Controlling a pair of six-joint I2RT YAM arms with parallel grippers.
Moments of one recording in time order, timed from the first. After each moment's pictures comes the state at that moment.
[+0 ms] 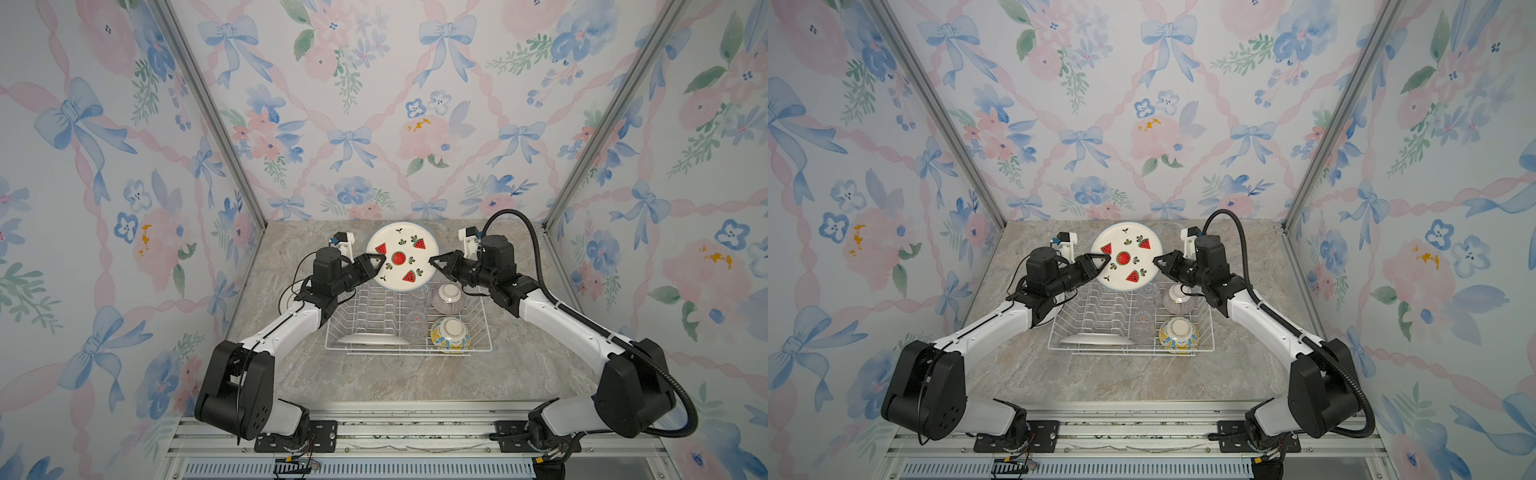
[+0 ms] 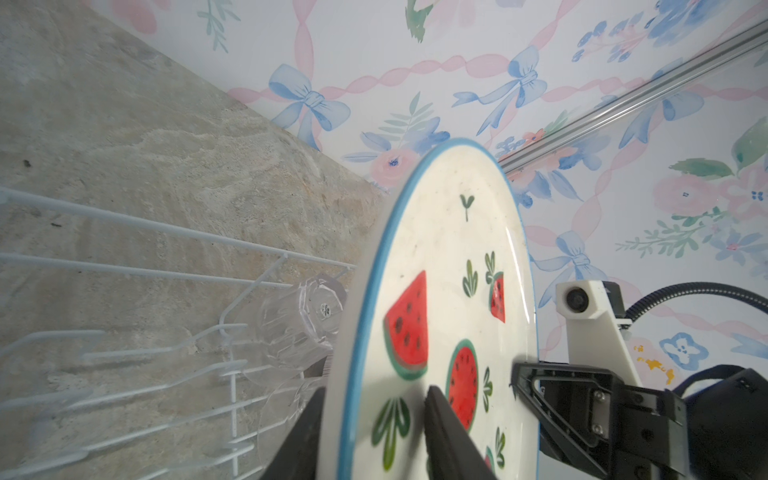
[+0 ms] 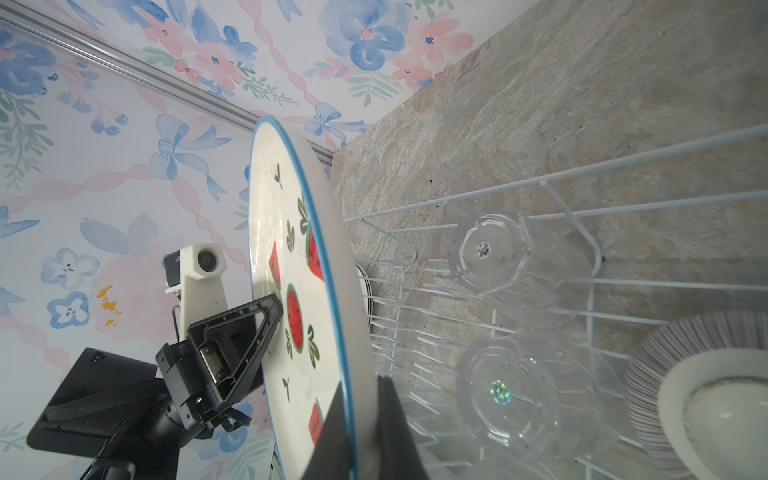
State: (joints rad) left arm -0.31 1.42 0.86 0.30 0.43 -0.86; right arm 0.45 1.45 1.08 -0.01 -0.41 0.89
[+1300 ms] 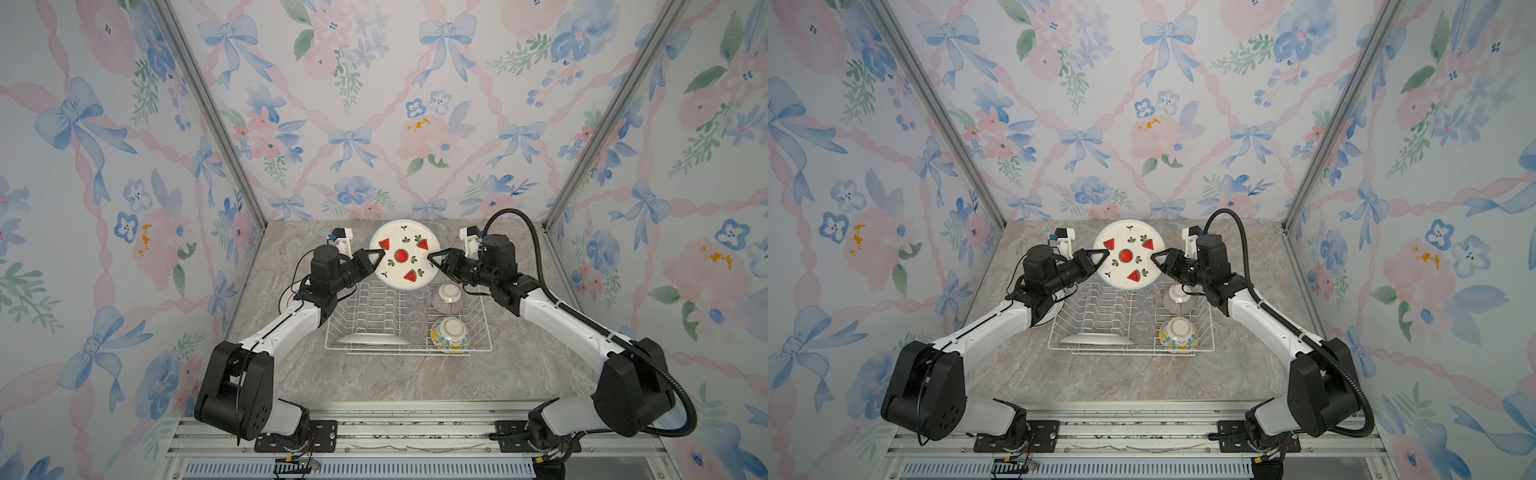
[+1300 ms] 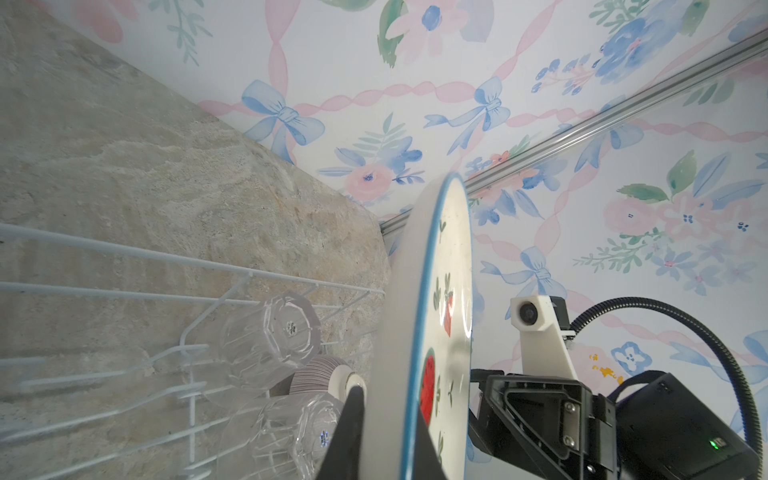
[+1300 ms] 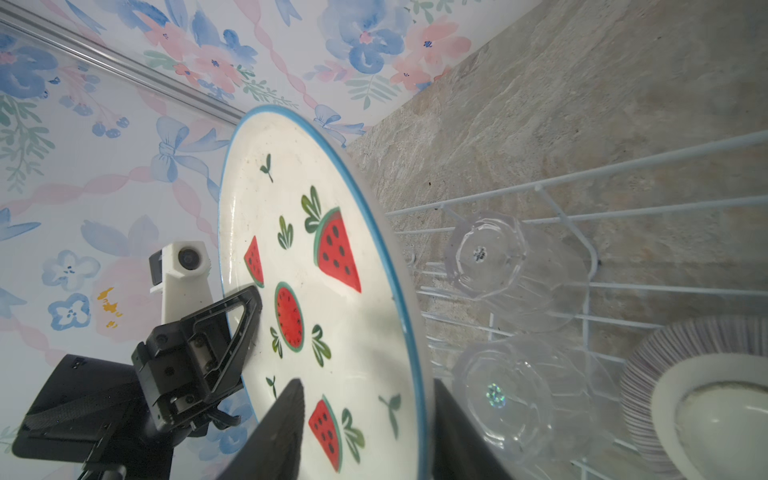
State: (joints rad) left arm -0.31 1.42 0.87 0.36 0.45 -0.93; right arm 0.45 1.45 1.08 -0.01 -0.42 0.88
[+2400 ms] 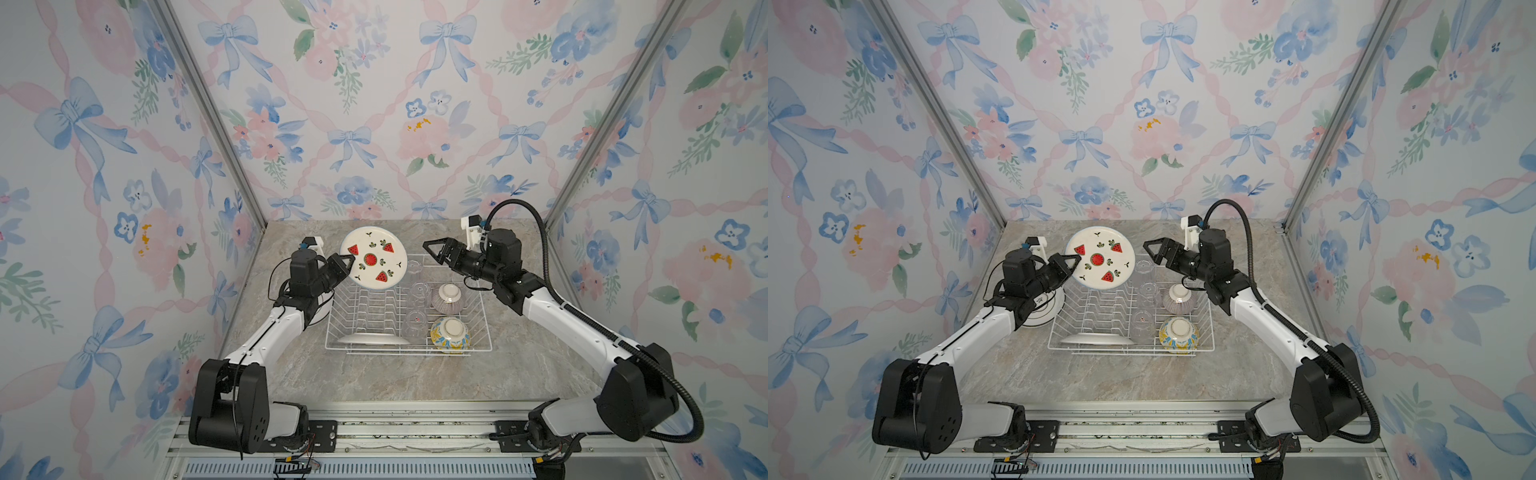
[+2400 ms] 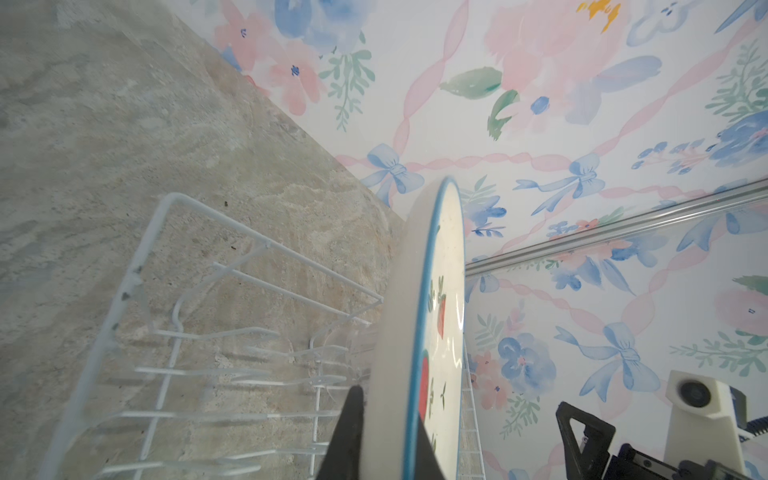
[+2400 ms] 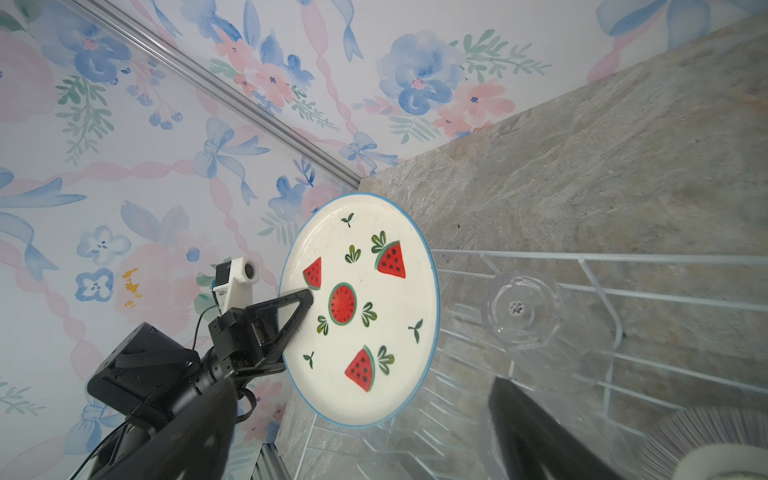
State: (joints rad) left arm -0.12 1.32 0.80 0.20 0.37 -0.90; right arm 0.45 1.42 1.12 0.04 -0.41 0.78
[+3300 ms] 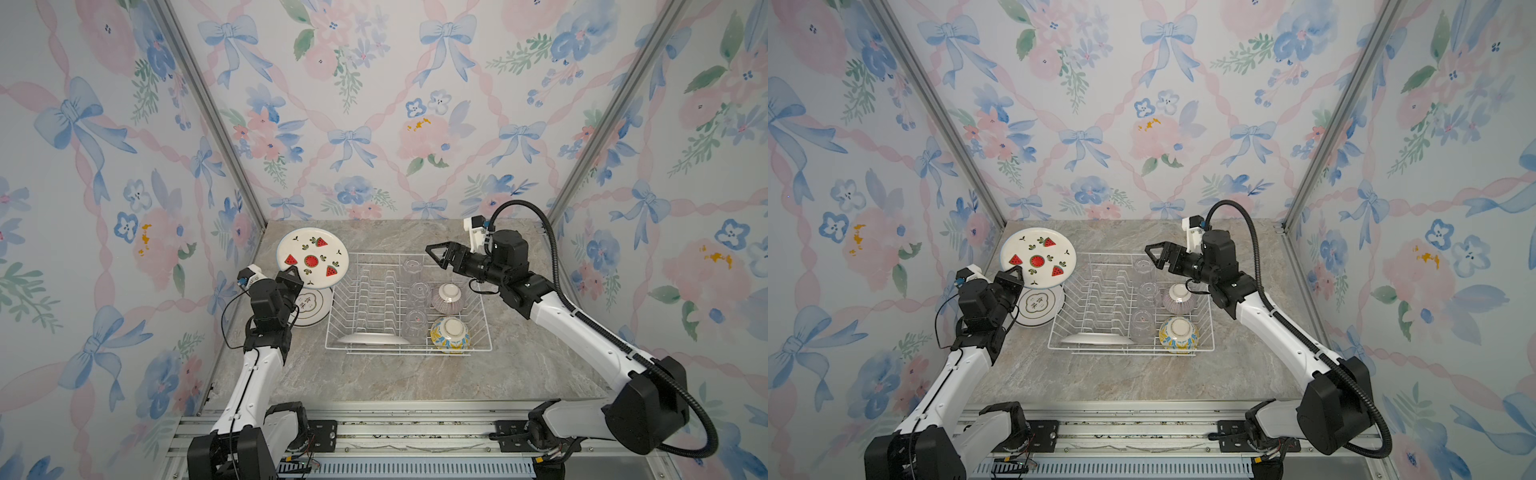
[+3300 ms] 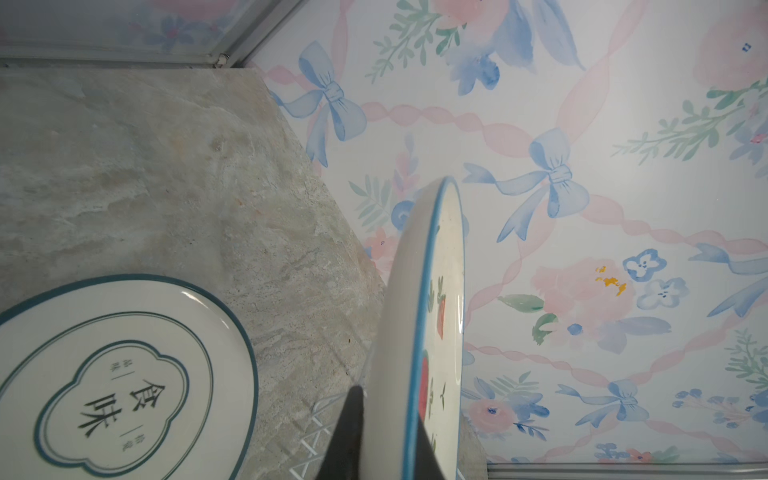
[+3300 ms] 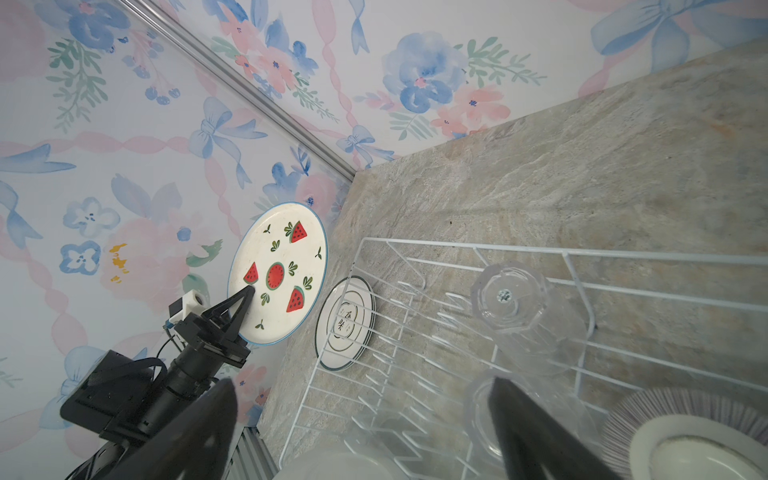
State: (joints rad) left arm 0.13 0.98 0.53 0.24 0.07 -1.03; right arm 0.47 1.36 1.12 -0.06 -0.40 0.70
